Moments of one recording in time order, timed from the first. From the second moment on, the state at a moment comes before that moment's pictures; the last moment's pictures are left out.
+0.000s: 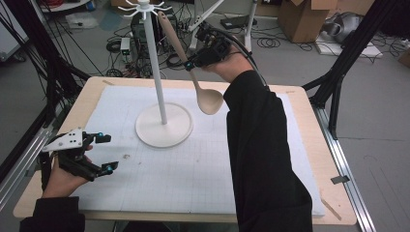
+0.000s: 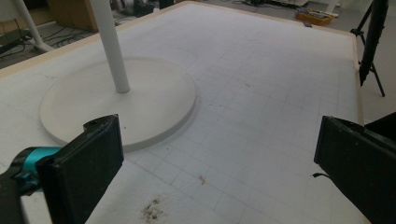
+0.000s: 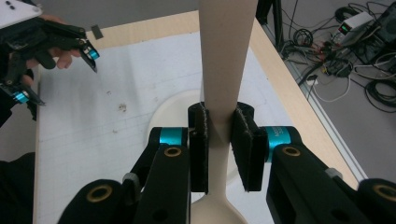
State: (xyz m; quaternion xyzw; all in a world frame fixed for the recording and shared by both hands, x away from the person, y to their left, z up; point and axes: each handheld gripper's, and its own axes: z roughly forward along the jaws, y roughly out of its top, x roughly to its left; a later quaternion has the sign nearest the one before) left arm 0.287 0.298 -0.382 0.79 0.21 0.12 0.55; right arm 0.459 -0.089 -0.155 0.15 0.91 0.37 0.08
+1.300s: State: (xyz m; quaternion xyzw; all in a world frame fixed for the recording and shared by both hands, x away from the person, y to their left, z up) left arm 0.277 0.302 -0.381 0.80 0.22 0.13 0.55; right arm 0.456 -0.123 -0.170 0.16 0.88 0.43 0.06
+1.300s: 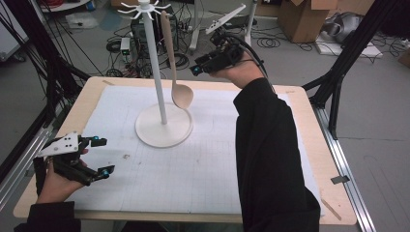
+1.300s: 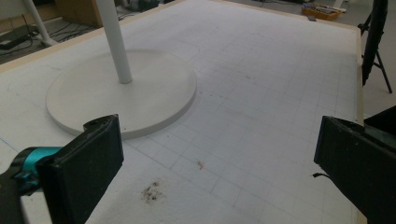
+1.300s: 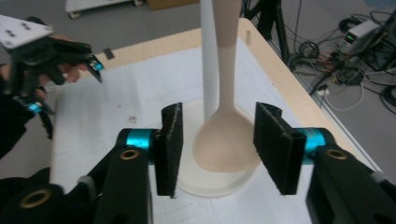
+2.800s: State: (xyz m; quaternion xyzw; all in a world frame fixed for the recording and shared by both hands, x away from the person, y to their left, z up) left arm 0.291 0.284 -0.384 0.81 0.21 0.12 0.54; right arm 0.358 -0.251 -0.256 0.21 0.85 0.48 0.11
